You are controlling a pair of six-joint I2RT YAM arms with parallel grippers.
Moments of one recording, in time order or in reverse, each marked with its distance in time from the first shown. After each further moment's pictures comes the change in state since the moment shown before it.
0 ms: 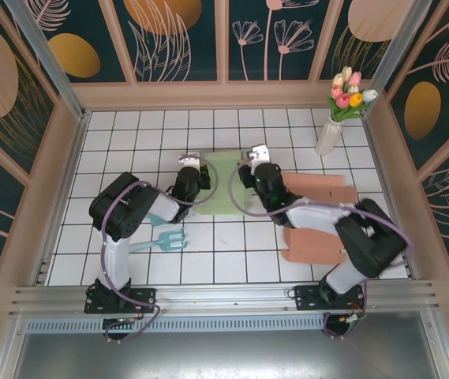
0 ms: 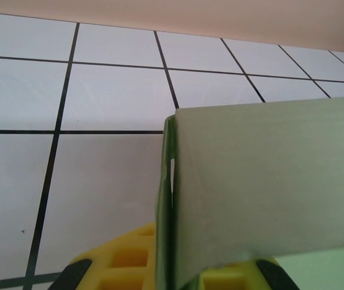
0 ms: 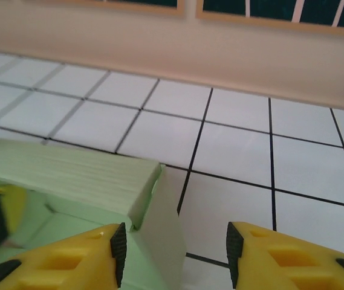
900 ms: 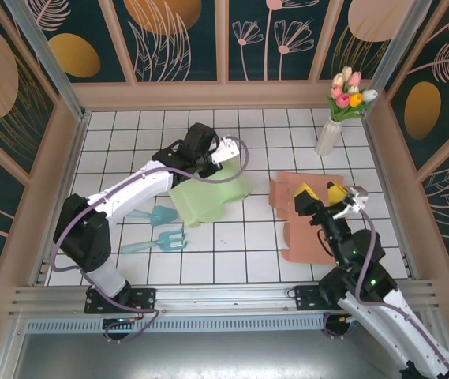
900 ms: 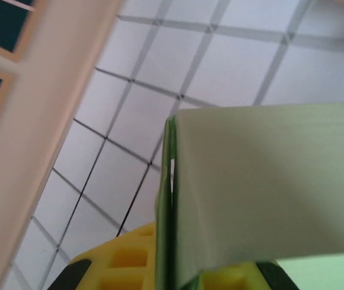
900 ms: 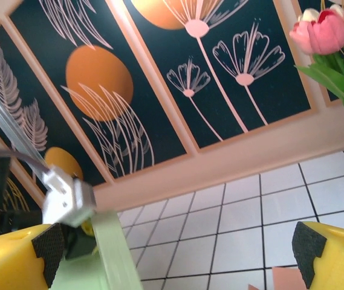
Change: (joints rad) left arm -0.096 -0.340 0.587 -1.341 0.165 1.031; right arm -0.030 -1.366 -0.307 -0.601 -0.008 0.304
